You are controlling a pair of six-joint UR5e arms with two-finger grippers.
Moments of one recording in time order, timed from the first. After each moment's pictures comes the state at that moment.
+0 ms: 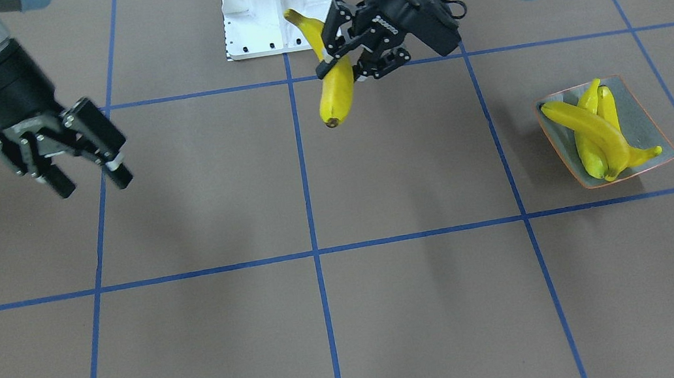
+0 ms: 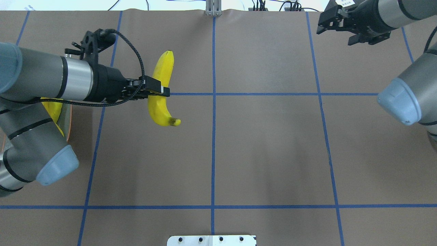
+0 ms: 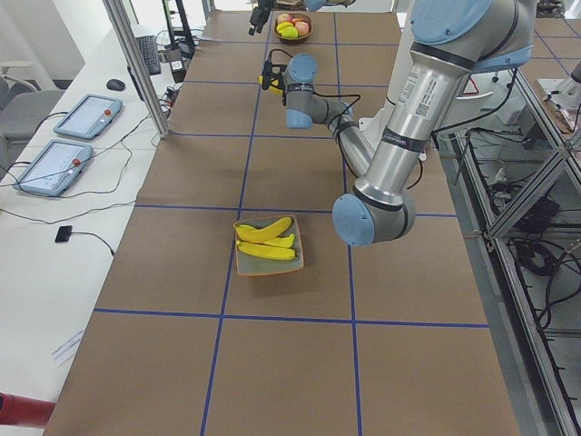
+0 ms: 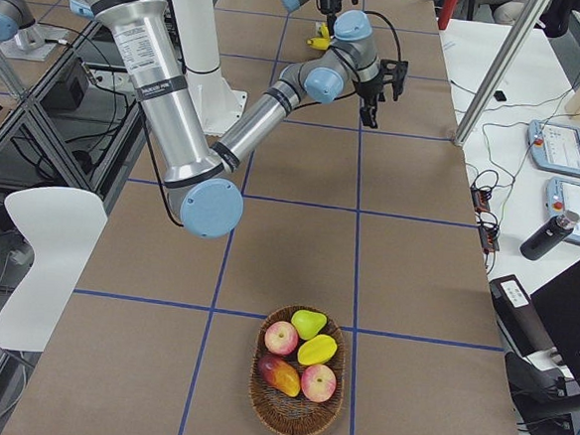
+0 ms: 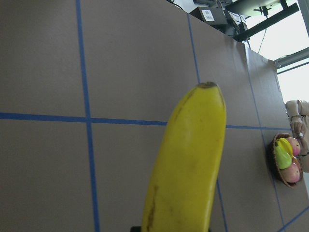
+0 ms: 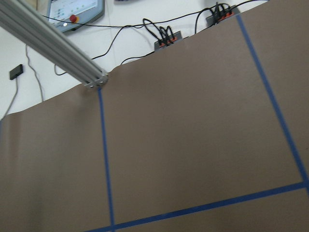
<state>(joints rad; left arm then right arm) -0.78 -1.90 -1.92 -2.35 -2.08 -1.30 1.08 -1.20 1.96 -1.46 2.03 1.07</state>
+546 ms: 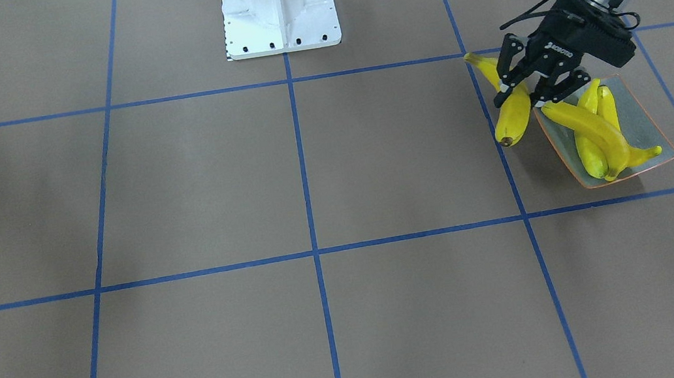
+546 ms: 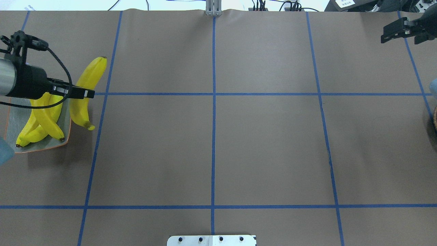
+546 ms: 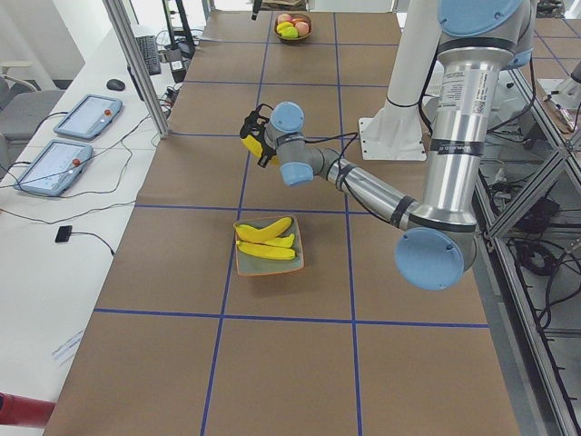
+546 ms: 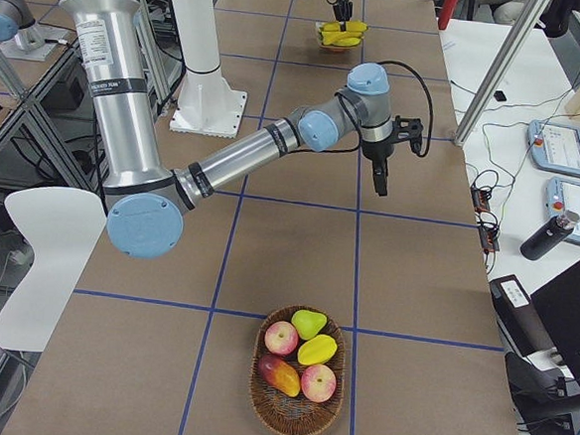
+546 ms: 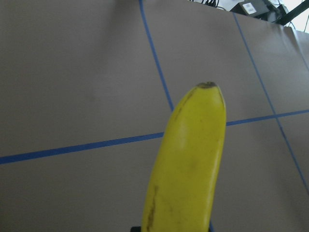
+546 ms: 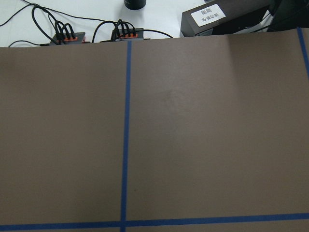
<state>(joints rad) -0.95 -1.64 -1.91 -2.34 -2.16 -0.71 1.24 -1.35 1.91 -1.47 2.09 0.68</state>
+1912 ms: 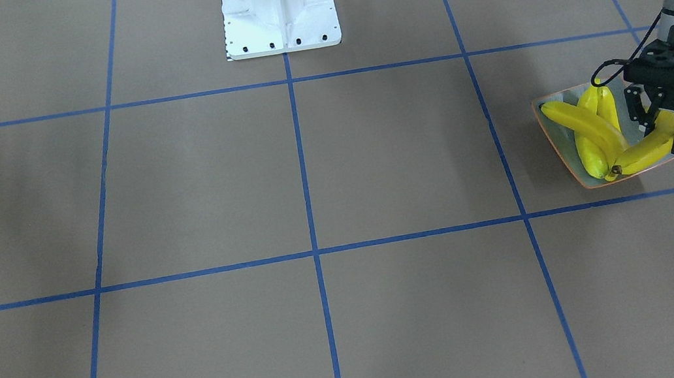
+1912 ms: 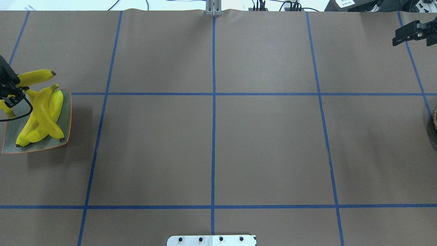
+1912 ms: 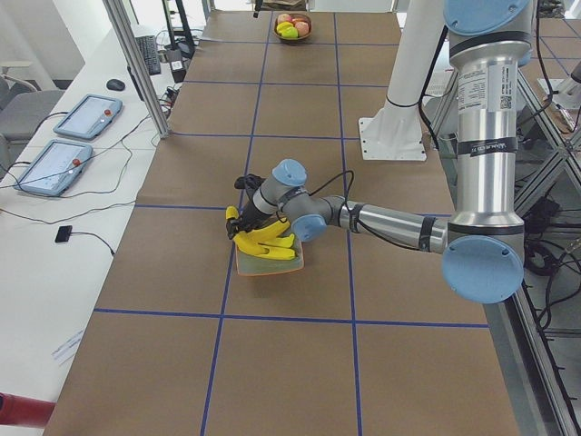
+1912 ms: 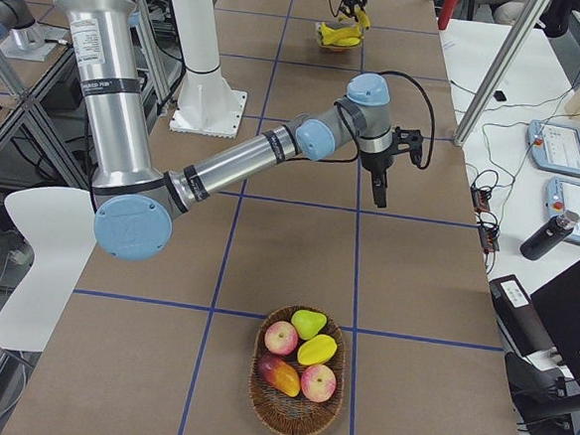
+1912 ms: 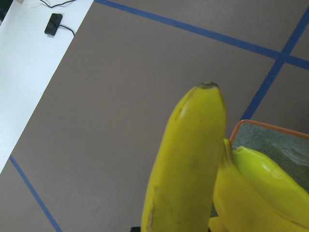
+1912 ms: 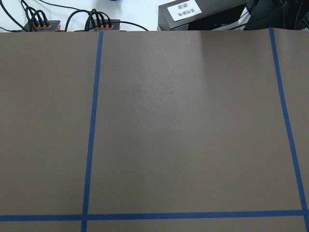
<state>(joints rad) -0.98 -1.49 -1.75 -2.35 -1.72 0.11 1.26 -1.37 1.89 -1.46 2.10 0.65</state>
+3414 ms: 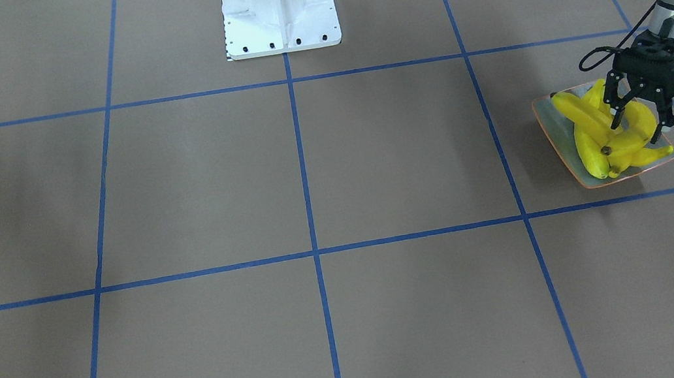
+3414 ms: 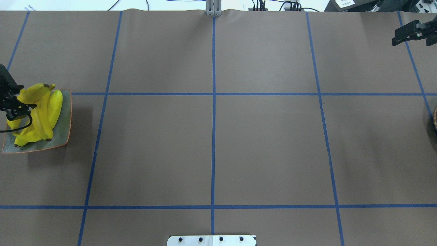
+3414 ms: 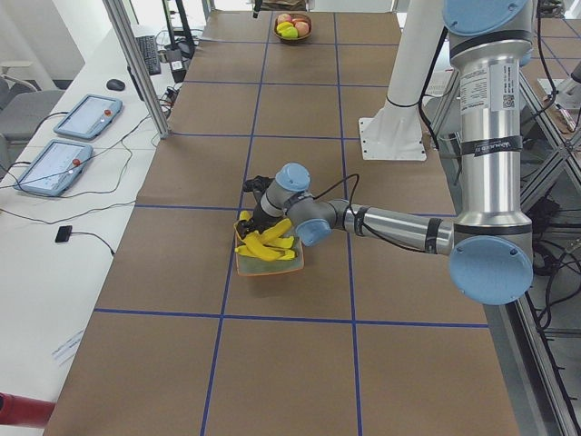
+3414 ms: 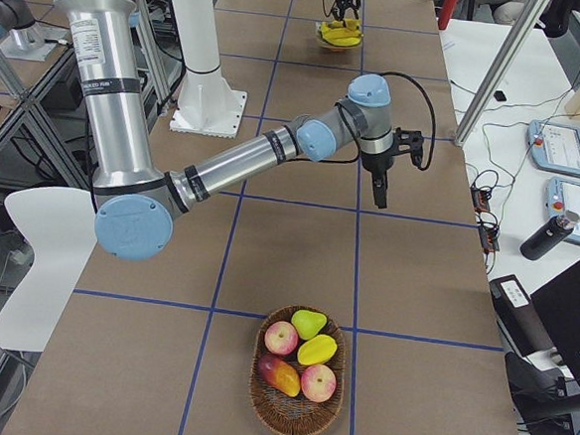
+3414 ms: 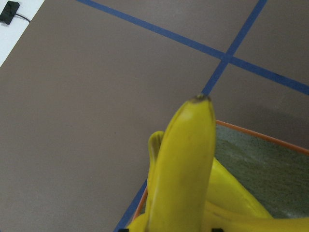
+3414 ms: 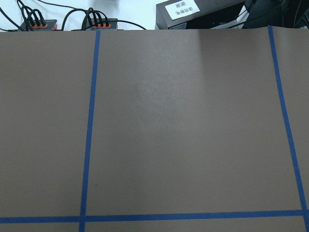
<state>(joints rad) -0.97 -1.47 -1.76 -2.39 -1.86 0.07 1.26 -1.37 1.88 -1.46 2.10 0.65</state>
